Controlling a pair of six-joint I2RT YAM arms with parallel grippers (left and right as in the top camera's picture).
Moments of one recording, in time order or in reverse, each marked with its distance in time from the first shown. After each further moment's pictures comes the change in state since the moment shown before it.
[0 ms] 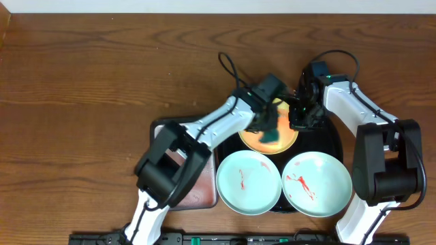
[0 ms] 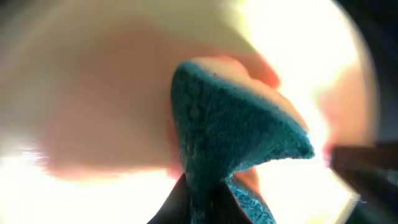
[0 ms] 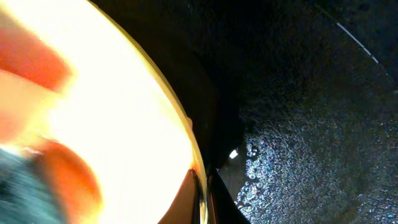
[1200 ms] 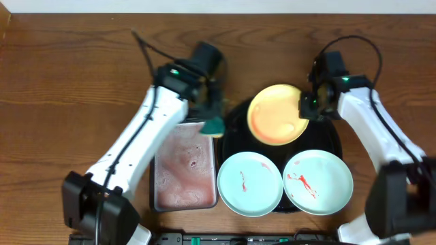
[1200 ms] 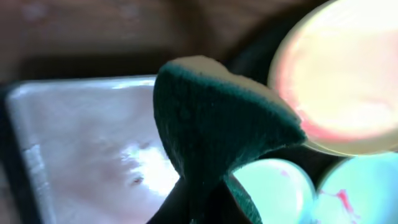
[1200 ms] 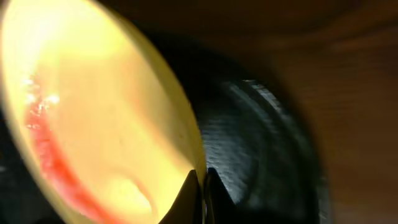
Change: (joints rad) left arm 0.279 -0.441 0.002 -0.533 -0.047 0.182; right arm 0.002 -0.266 -0.014 0.037 0.156 0.037
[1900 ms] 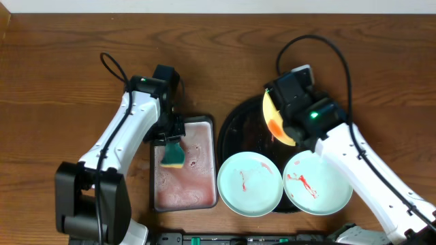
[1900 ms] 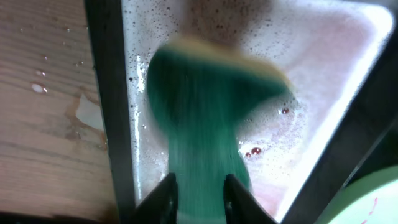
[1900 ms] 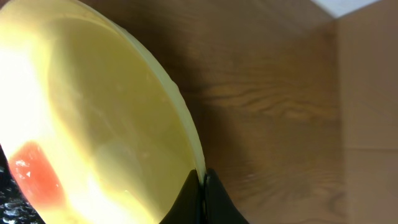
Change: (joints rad) left arm 0.211 -0.008 -0.282 -0.038 -0.045 0.098; right arm 0.408 -0.219 0.000 -0.107 0.702 -0.058
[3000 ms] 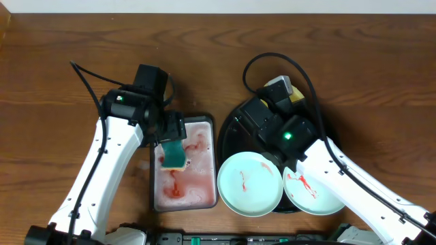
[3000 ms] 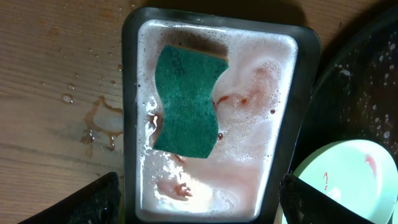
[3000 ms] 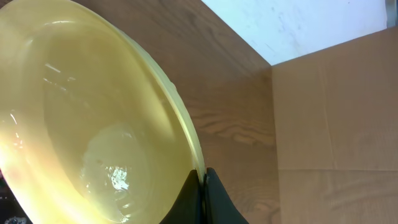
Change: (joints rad) left arm 0.001 -0.261 0.000 -0.005 0.000 0.013; right arm 0.221 0.000 0.000 -0.069 0.292 0.040
